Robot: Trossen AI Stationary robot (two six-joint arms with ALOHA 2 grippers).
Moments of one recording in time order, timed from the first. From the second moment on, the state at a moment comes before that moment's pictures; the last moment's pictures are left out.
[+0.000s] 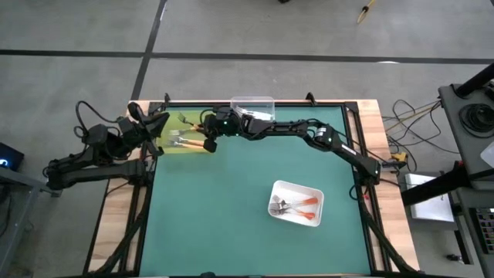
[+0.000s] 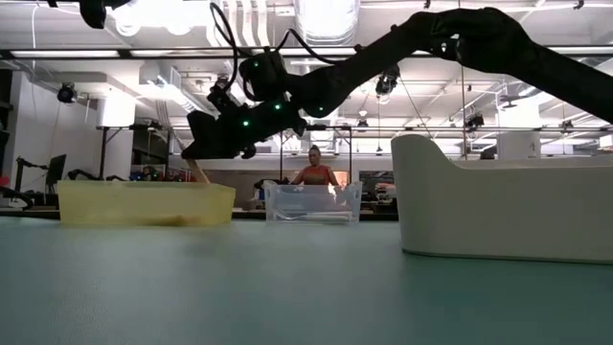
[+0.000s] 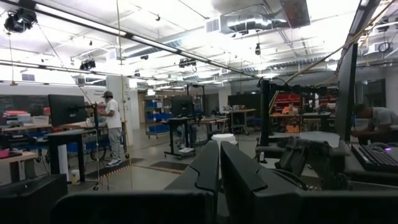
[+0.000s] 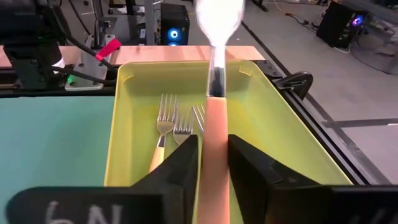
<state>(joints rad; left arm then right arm) 0.19 0.24 0.49 0.10 -0.30 0.17 -0.28 2.49 2.04 0.15 -0.08 -0.12</state>
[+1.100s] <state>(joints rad) 0.19 0.38 0.50 0.15 -0.18 0.18 -0.15 2.16 1.84 -0.08 -0.03 -0.18</state>
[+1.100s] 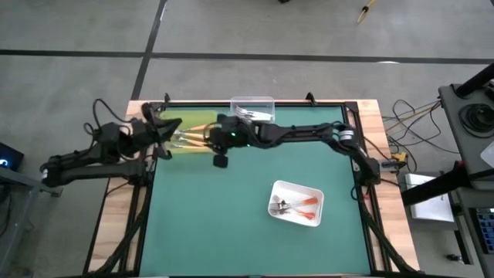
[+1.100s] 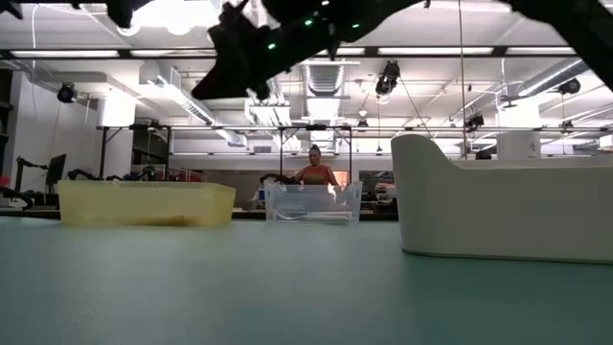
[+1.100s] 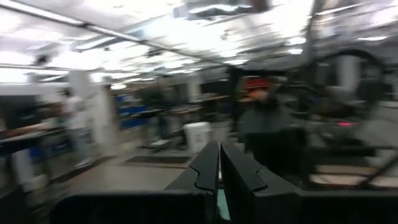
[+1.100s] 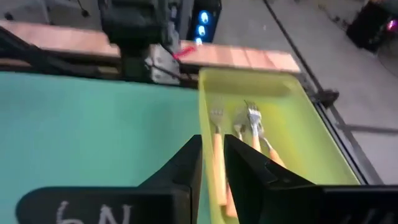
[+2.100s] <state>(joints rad) 0.13 1.14 0.60 0.78 0.03 -0.39 -0.01 1.17 0.57 0.43 -0.03 -0.18</state>
